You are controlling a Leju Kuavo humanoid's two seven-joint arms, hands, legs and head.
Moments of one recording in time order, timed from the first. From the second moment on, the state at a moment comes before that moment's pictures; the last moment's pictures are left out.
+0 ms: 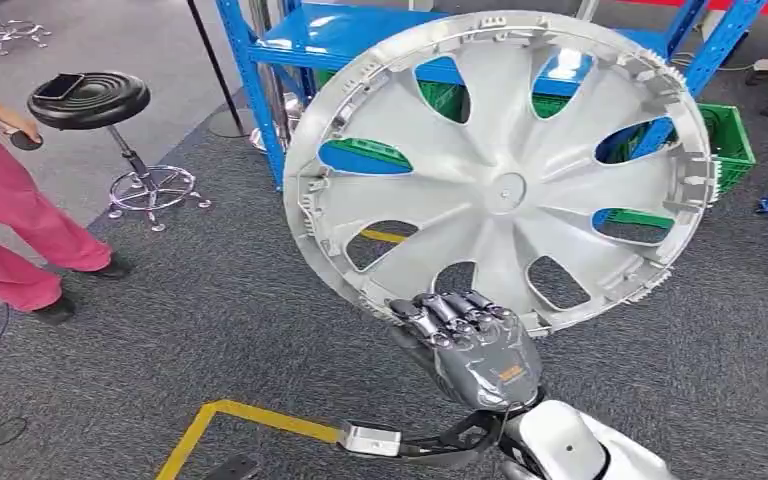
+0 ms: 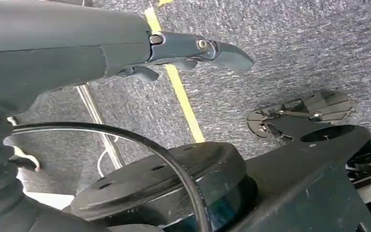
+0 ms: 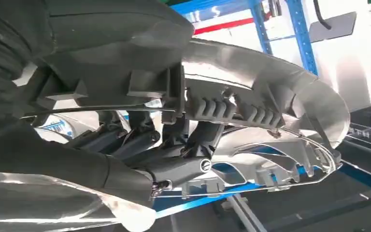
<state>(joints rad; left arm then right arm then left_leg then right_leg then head) -0.08 -0.08 0.30 -0.19 -0.66 -0.05 -0.01 -0.33 -0.21 0.92 -1.61 1.53 -0.59 0.16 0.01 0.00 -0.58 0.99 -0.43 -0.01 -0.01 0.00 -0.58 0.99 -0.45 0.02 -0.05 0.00</state>
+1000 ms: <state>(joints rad) -0.08 -0.08 0.30 -0.19 -0.67 -0.05 -0.01 -0.31 -0.20 0.91 -1.59 1.53 -0.60 0.16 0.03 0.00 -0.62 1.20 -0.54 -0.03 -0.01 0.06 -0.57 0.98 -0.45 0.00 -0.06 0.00</state>
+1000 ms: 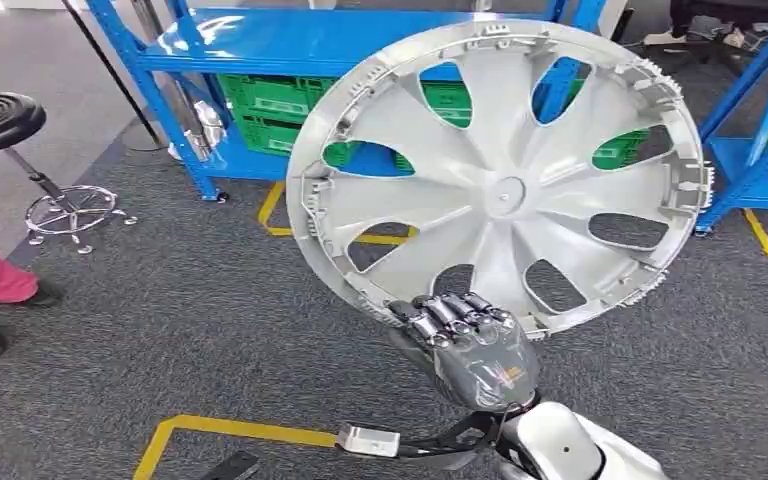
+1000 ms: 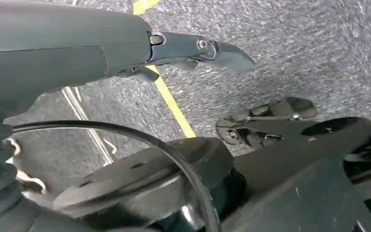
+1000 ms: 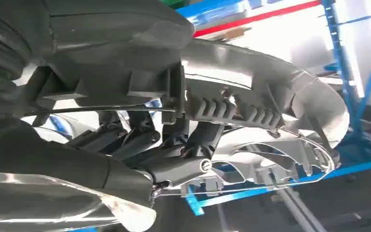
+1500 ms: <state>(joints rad) -0.07 -0.09 0.30 -0.19 -0.67 -0.05 0.00 -0.31 -0.20 0.91 -1.59 1.53 -0.61 0.15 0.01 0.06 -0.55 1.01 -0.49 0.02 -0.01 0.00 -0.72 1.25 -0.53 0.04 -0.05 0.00</state>
